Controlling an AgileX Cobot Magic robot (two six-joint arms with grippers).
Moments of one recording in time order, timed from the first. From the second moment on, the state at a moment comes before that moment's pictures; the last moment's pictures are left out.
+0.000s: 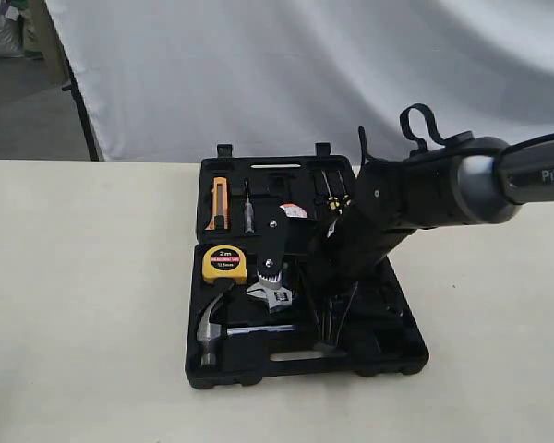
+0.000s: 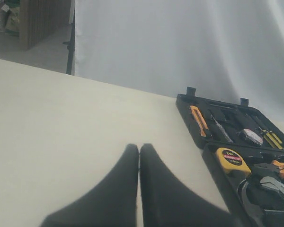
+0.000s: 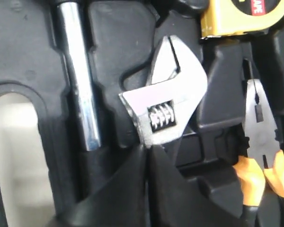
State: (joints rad) left arm 0.13 0.00 -0.01 0.02 0.10 -0.31; right arm 0.66 2.00 -1.23 0.28 0.49 -1.23
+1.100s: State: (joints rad) left arm 0.13 0.00 -0.01 0.02 0.10 -0.31; right arm 0.71 2.01 -1.23 0.33 0.41 -1.23
